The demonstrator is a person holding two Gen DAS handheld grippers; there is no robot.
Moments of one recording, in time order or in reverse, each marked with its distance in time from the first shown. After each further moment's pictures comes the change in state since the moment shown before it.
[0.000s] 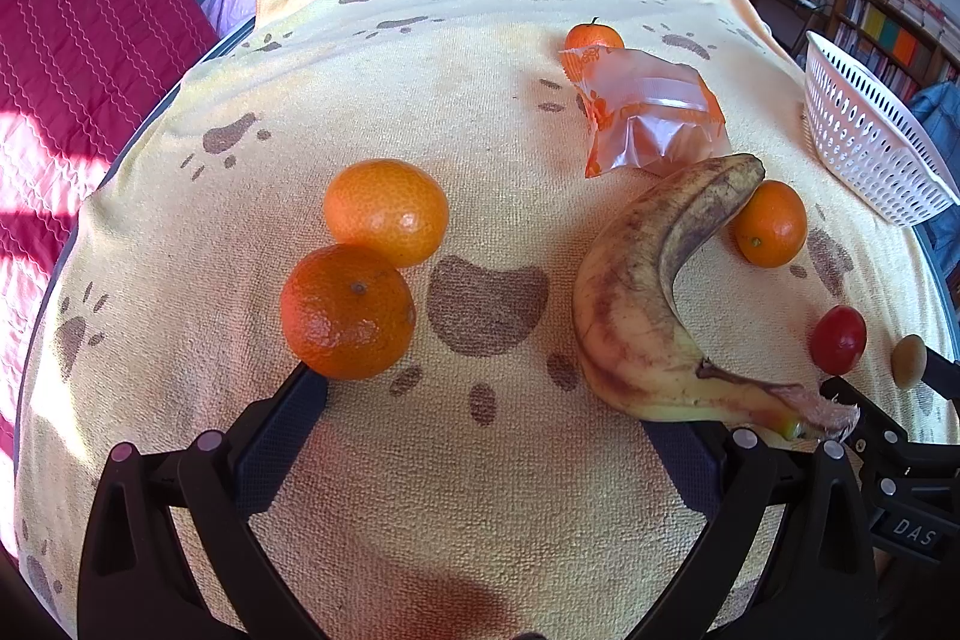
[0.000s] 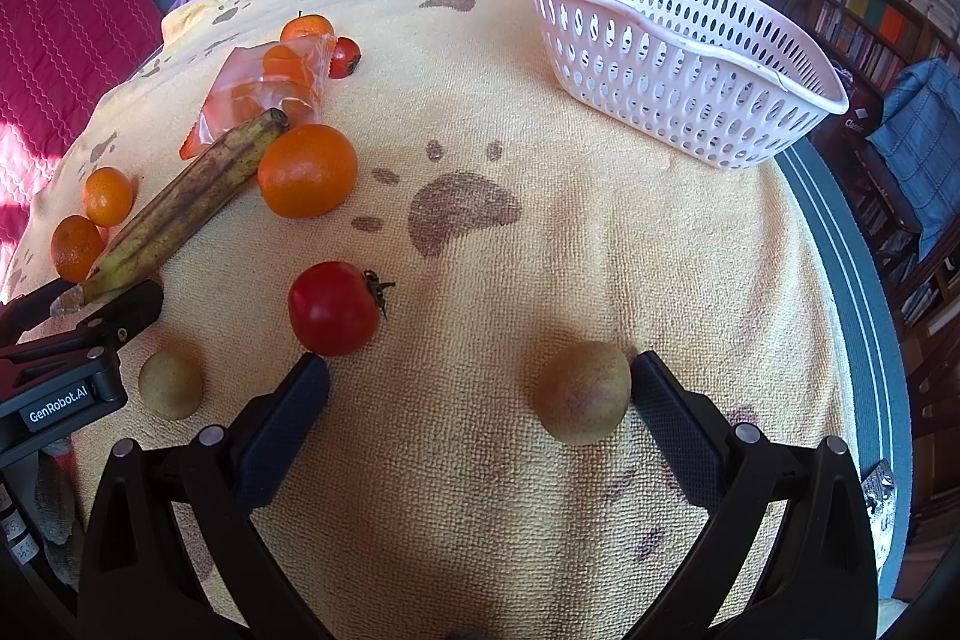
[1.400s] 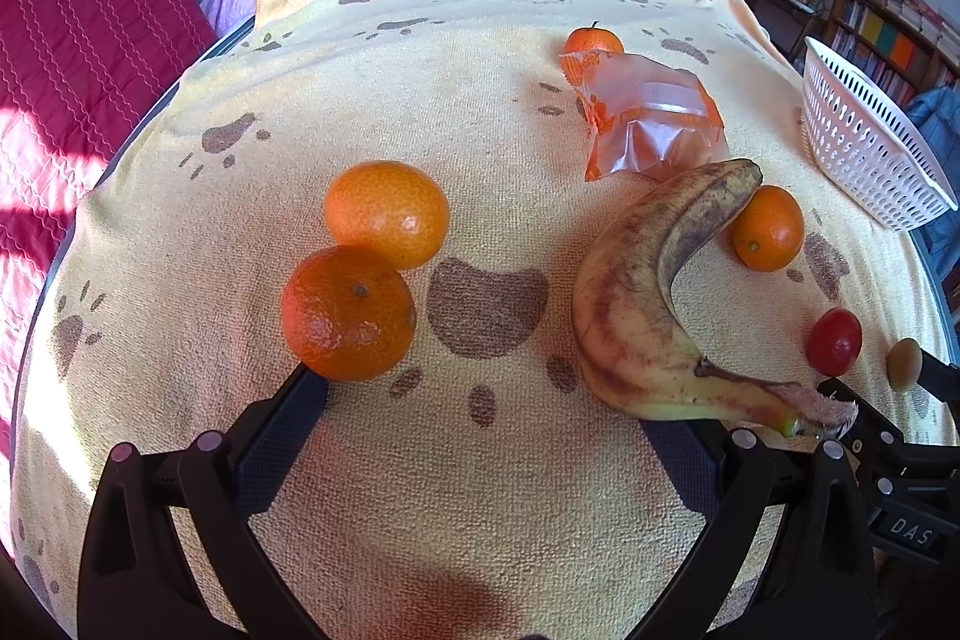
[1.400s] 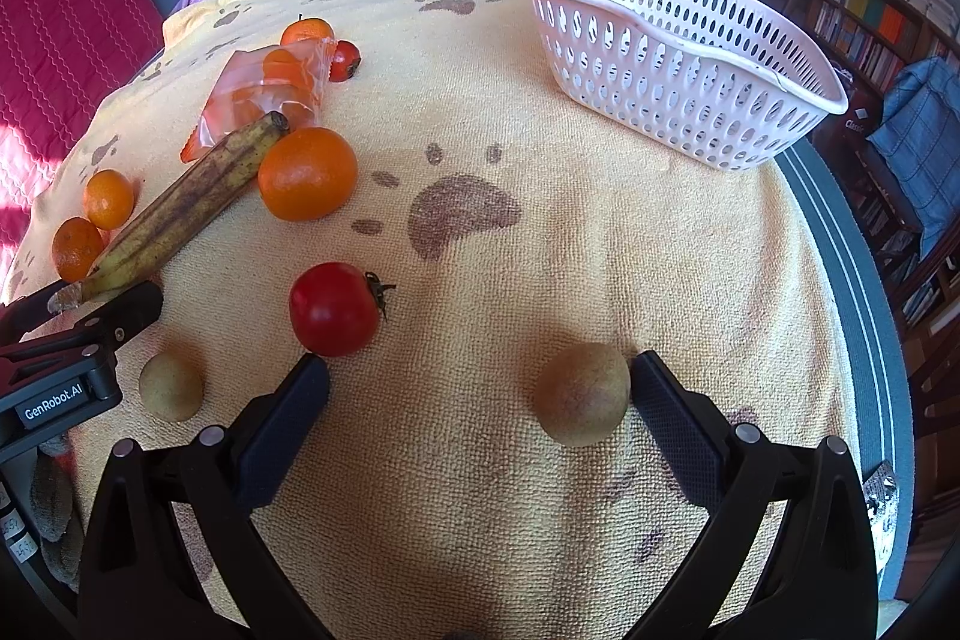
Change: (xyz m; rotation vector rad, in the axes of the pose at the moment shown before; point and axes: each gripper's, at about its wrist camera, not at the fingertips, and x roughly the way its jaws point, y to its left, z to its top) left arm -0.002 0.001 0.003 -0.007 -0.005 -0.012; right arm 0.000 0.000 0.000 0.002 -0.005 0.004
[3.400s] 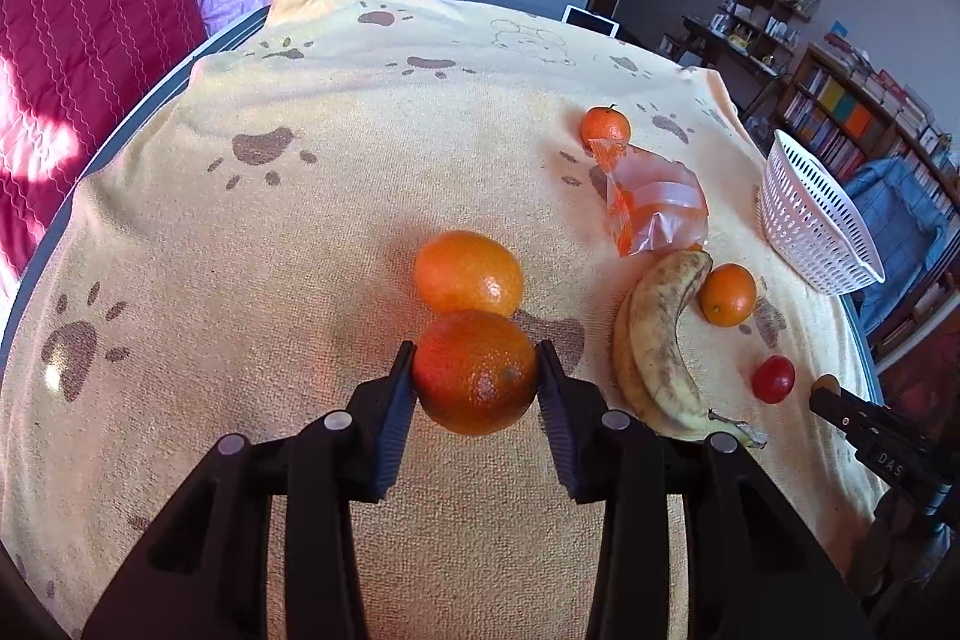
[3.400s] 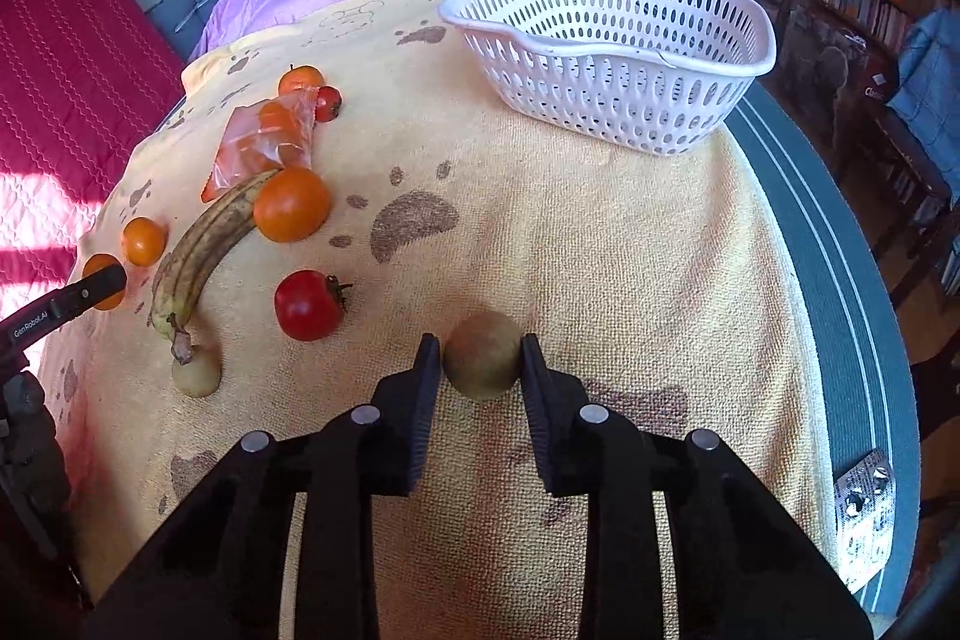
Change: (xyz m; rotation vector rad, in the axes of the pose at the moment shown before) left arm -0.030 0.062 0.010 -0.099 -0.051 -0.198; right arm -0.028 -0.049 -0.008 0.085 -0.026 0.130
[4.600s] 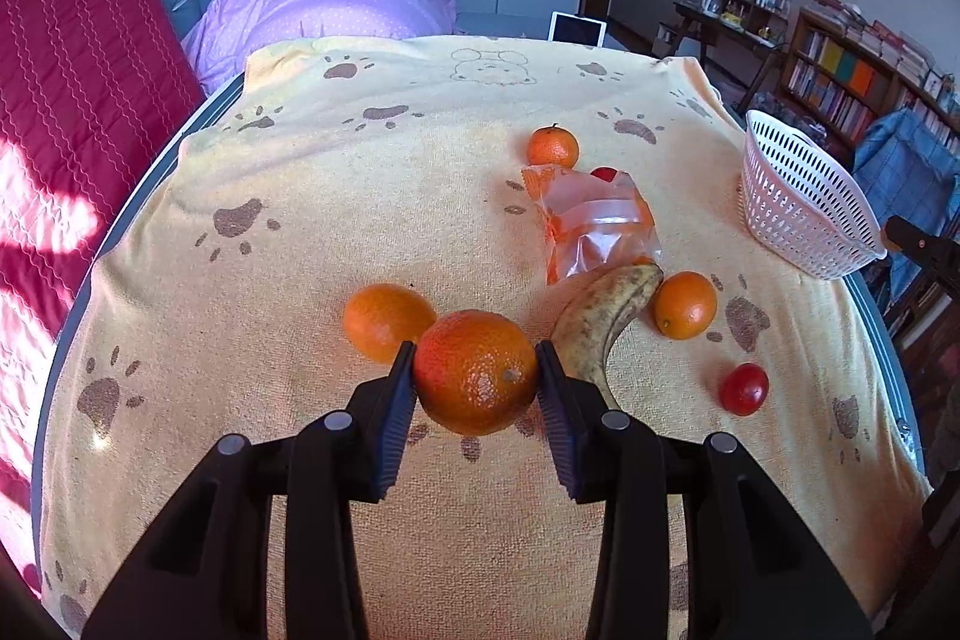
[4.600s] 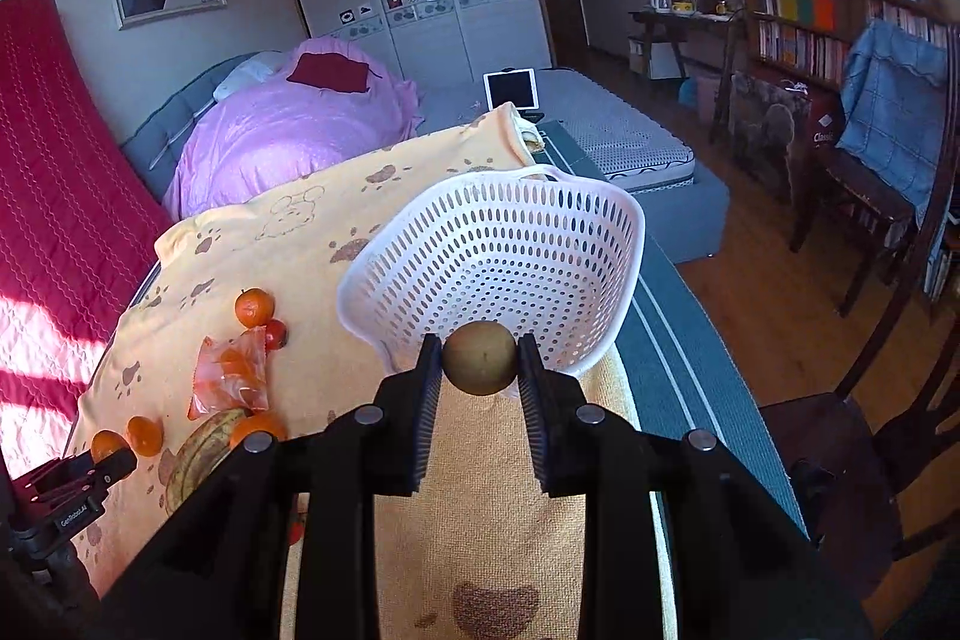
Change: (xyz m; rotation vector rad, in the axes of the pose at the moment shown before) left arm -0.007 -0.059 0.012 0.121 -0.039 0.100; right arm -0.056 -0.056 0.079 0.118 -0.299 -0.055
